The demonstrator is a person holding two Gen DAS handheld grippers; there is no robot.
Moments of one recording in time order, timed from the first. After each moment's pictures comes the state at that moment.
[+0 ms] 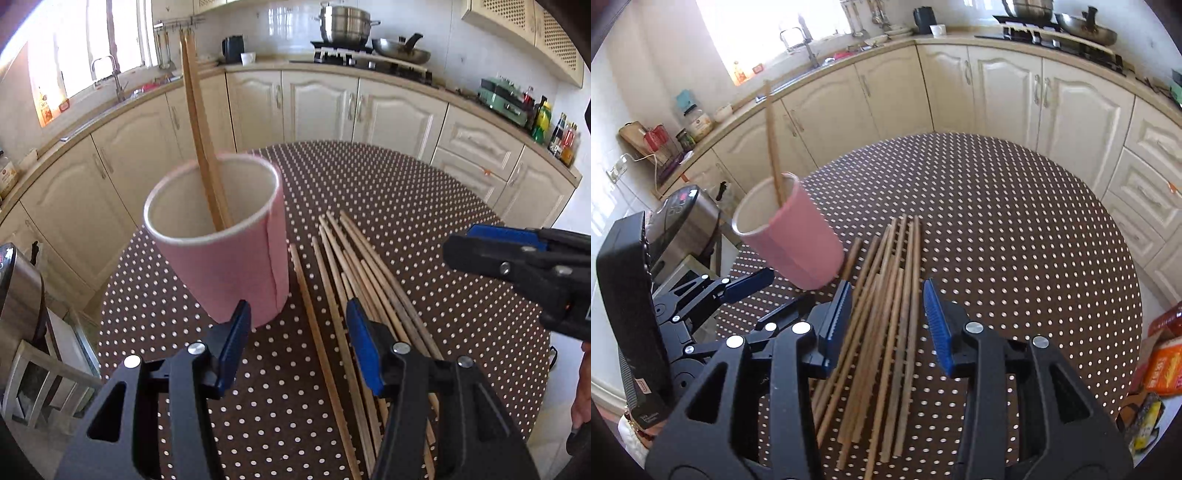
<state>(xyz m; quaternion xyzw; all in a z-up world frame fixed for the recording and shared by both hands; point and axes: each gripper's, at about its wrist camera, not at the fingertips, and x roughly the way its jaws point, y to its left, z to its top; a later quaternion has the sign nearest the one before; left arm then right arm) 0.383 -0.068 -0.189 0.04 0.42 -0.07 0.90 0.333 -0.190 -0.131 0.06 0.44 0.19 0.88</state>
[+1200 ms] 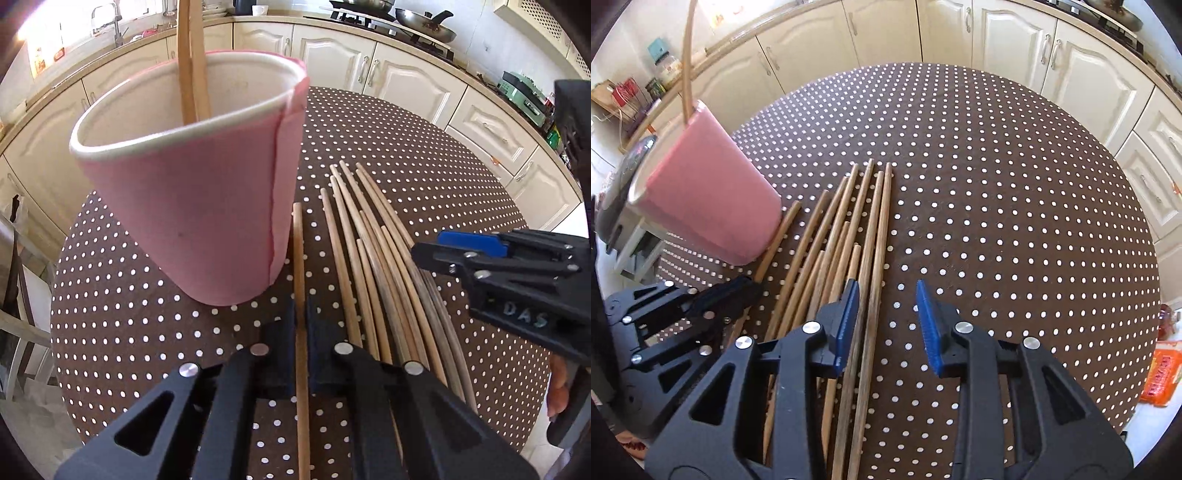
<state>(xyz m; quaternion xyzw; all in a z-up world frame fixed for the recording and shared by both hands) 0.412 -0.055 -0.238 -0.02 0.50 -0.08 0.86 0.394 -0.151 -0.197 -0.02 0.53 0.16 0.83</state>
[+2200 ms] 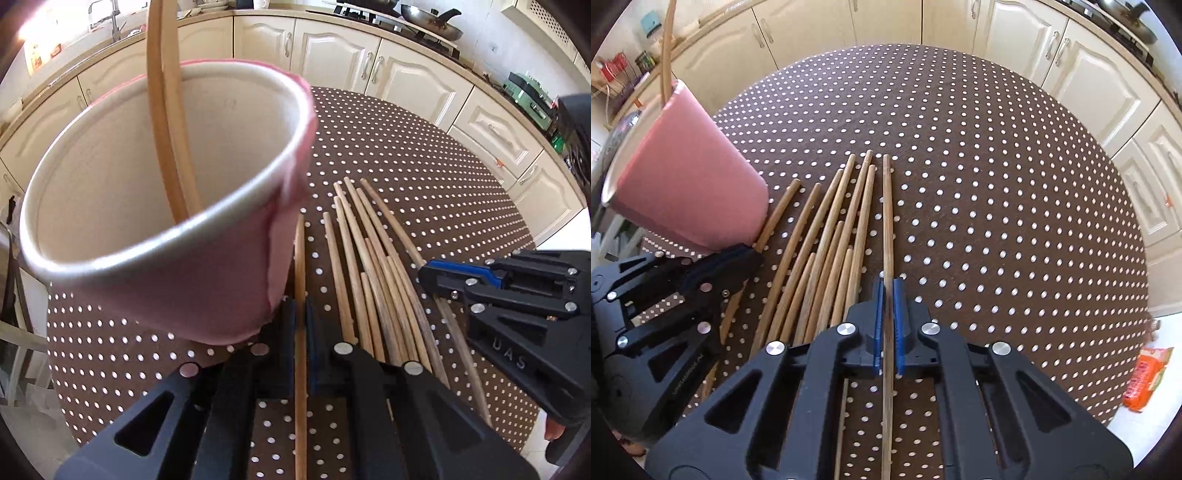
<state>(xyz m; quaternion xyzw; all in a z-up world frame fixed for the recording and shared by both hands) 0.440 -0.058 -0.240 -0.02 0.51 -0.08 0.86 0.424 -0.131 -0.210 -0.05 0.56 0.15 0.81</state>
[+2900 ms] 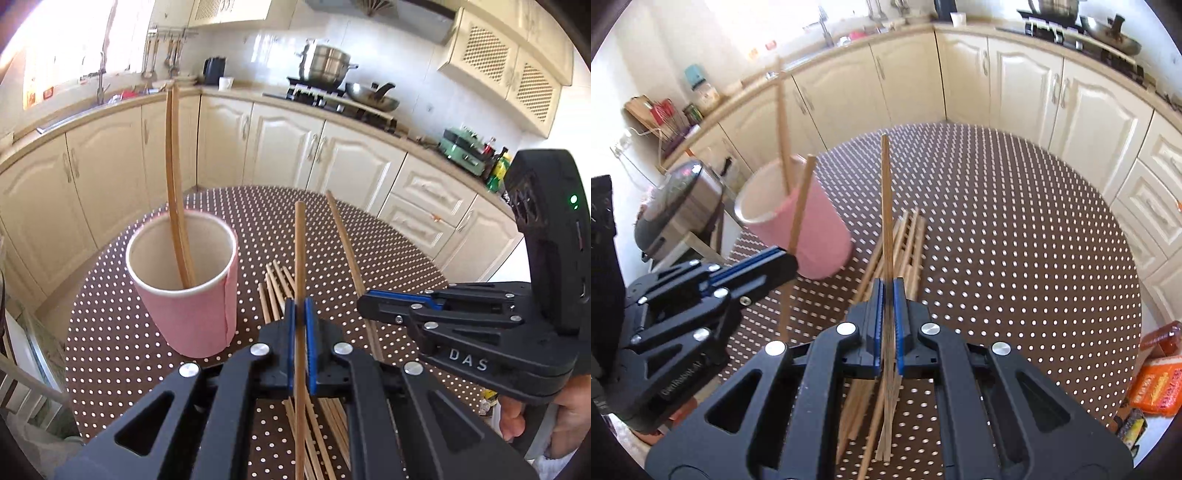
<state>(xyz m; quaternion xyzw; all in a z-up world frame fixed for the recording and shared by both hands) 0.358 -0.036 -0.150 -0.05 0.36 -0.17 0.92 0.352 -0.170 -0.130 0.02 0.45 0.22 0.87</state>
